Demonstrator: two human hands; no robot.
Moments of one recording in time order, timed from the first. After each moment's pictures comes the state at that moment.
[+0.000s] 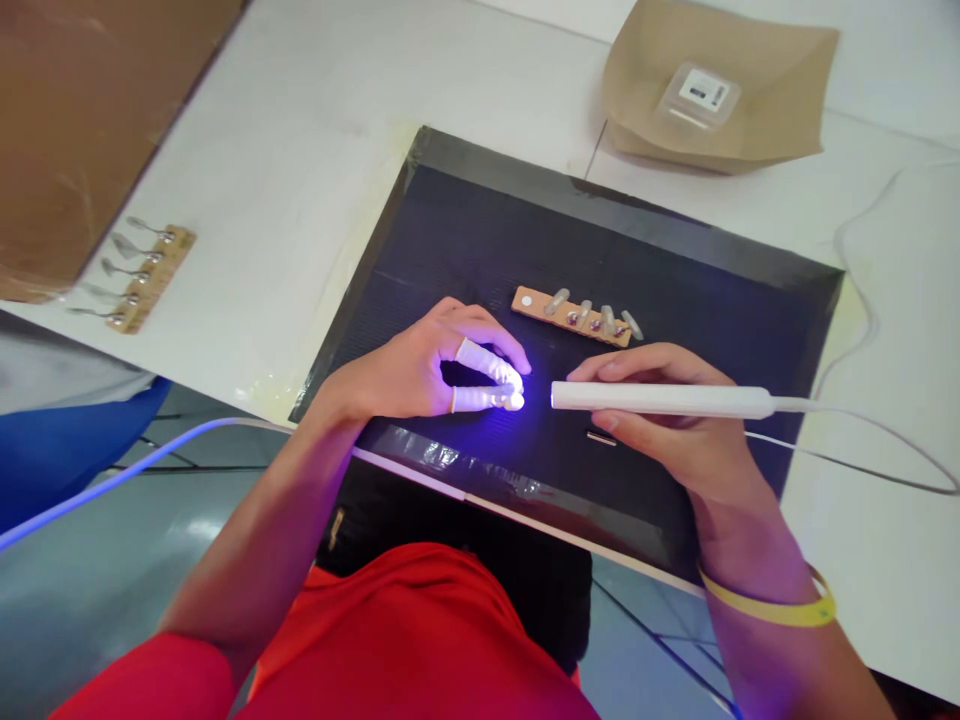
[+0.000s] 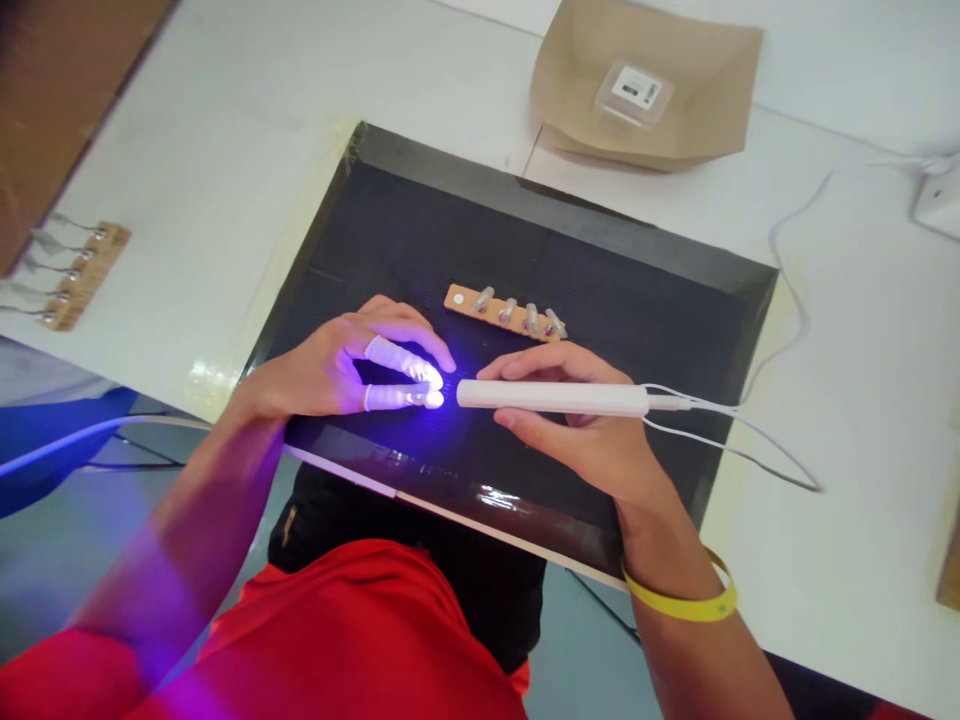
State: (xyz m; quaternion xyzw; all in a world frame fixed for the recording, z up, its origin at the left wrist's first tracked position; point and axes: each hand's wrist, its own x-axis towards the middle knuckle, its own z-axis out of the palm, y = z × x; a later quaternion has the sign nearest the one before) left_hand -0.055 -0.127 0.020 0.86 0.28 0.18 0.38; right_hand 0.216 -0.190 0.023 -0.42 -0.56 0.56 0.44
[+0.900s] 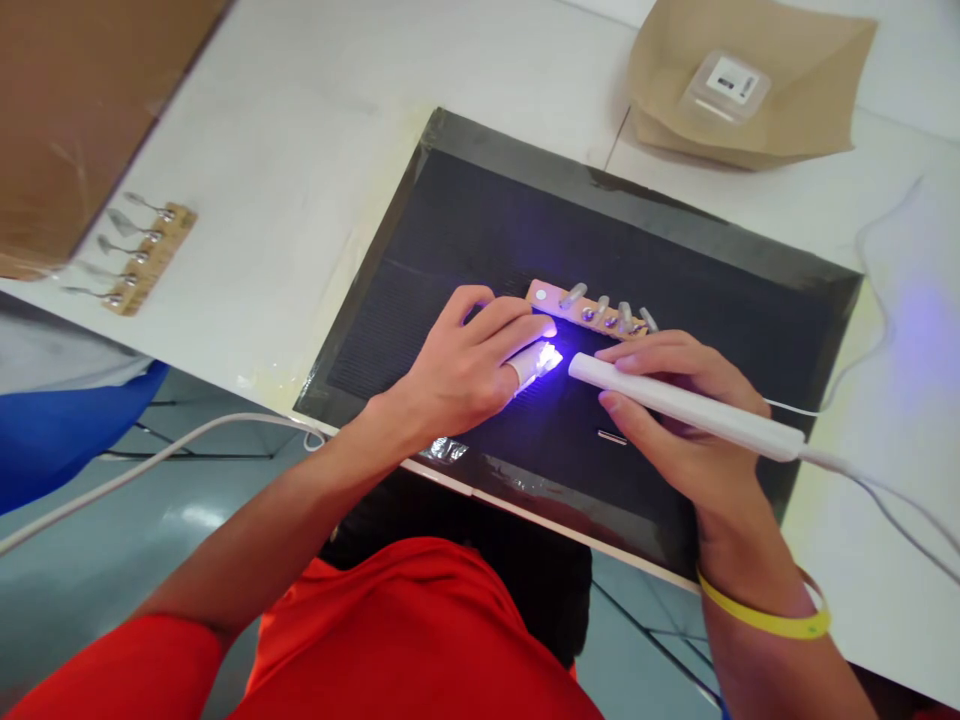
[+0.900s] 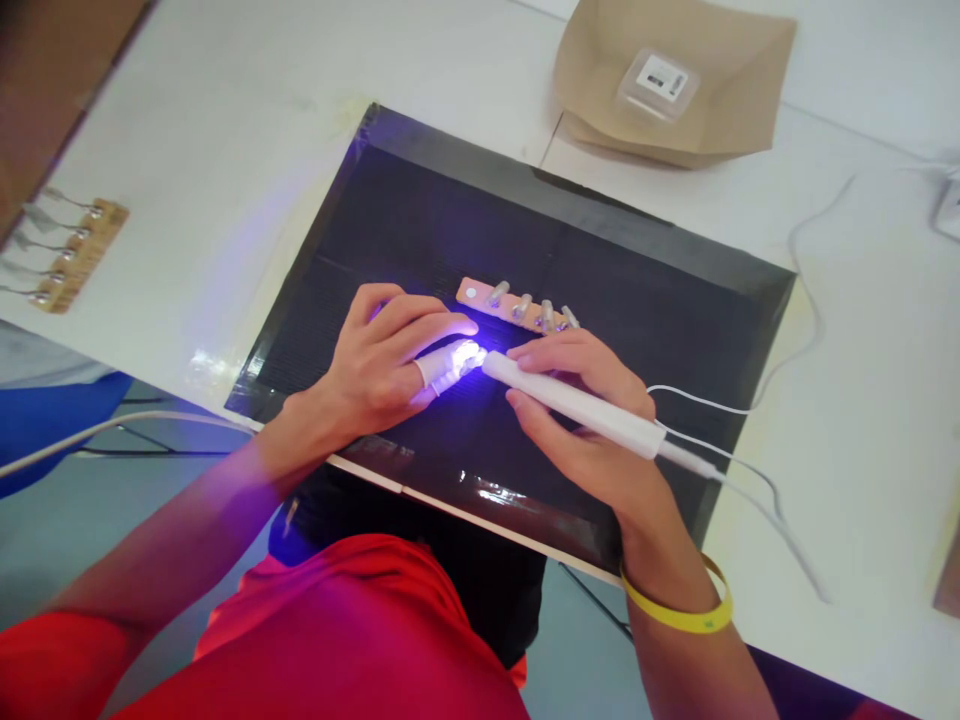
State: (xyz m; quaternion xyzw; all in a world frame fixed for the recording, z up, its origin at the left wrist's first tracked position) left_hand -0.024 -0.148 -0.010 0.90 0.29 0.33 -0.05; right_hand 0.211 -0.191 0.018 -0.45 -0.70 0.32 0.45
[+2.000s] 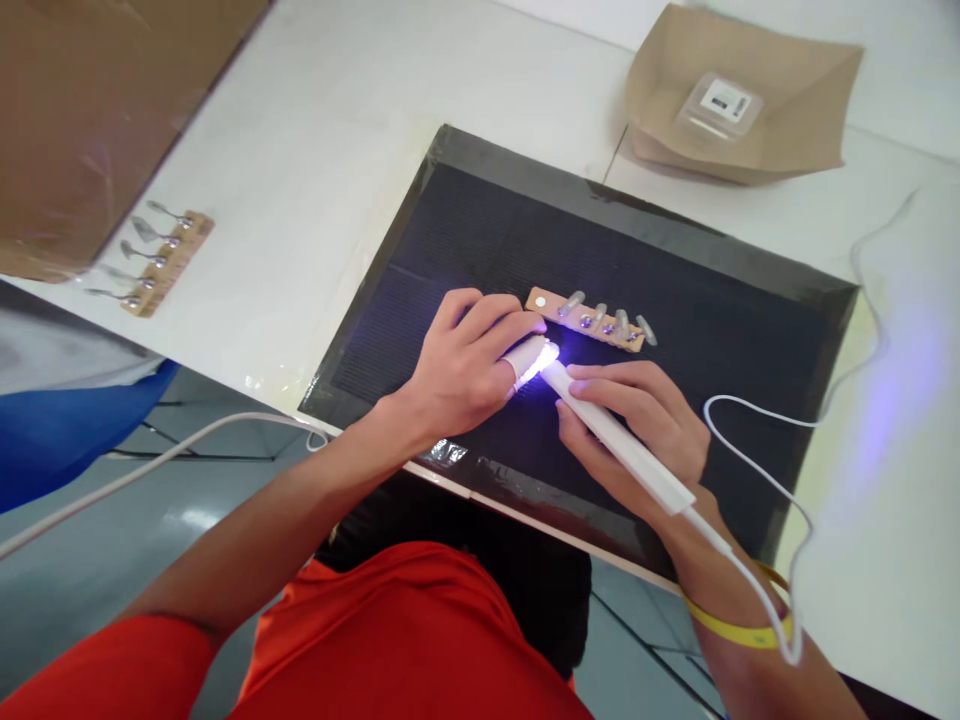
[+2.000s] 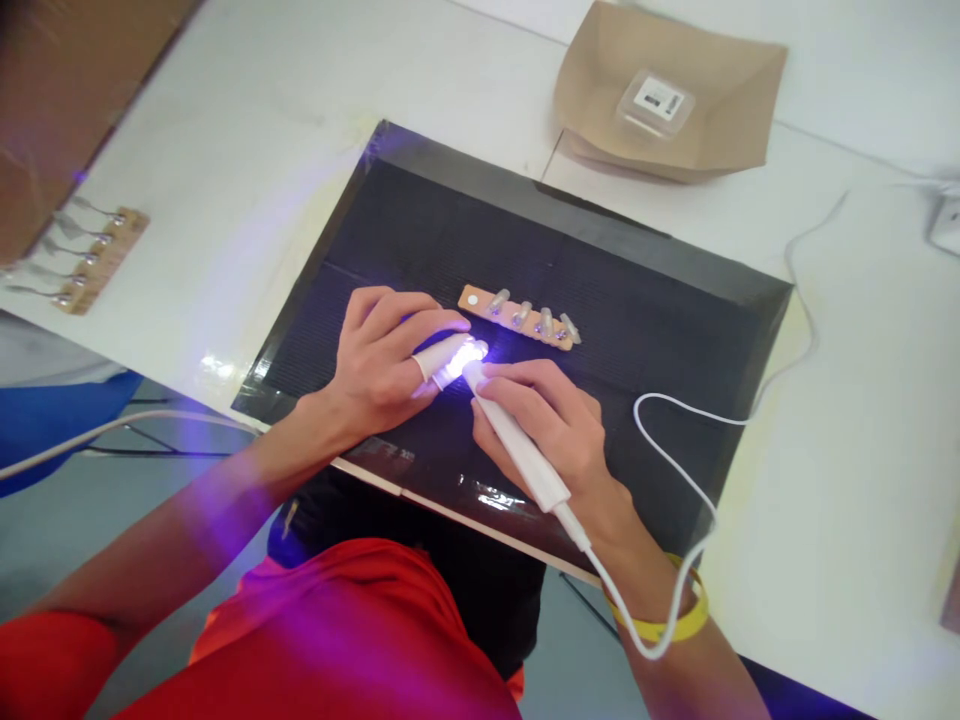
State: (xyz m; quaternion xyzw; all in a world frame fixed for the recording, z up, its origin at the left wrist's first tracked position) left_hand -0.018 -0.147 -0.013 0.86 0.32 0.37 -0.11; right_hand 0.189 -0.200 0.007 -0.42 -0.79 0.12 0.43
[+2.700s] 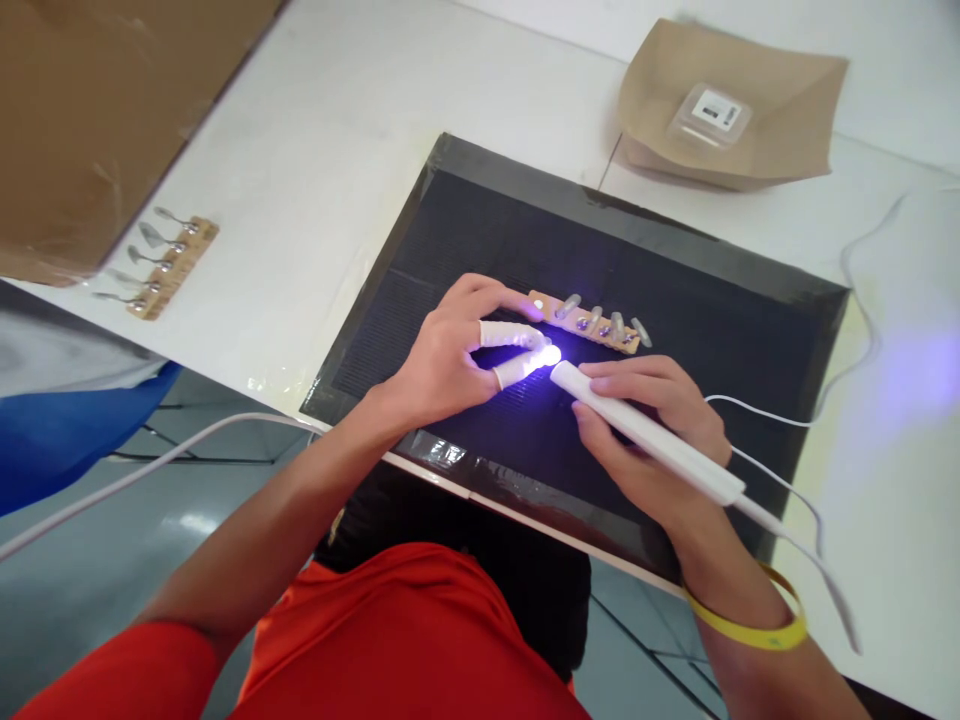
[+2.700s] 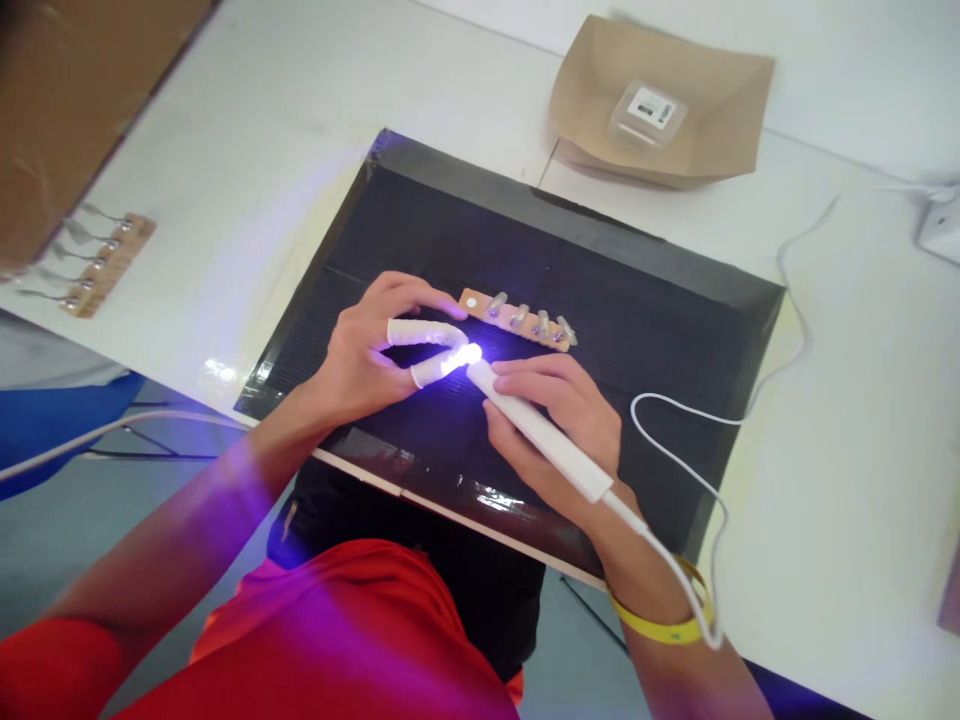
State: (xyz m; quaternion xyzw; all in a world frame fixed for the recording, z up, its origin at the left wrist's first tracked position) left_hand -0.026 -0.137 -0.007 0.81 0.37 0.41 0.18; right_hand 0.195 -0.199 0.016 -0.45 -0.74 0.19 0.45
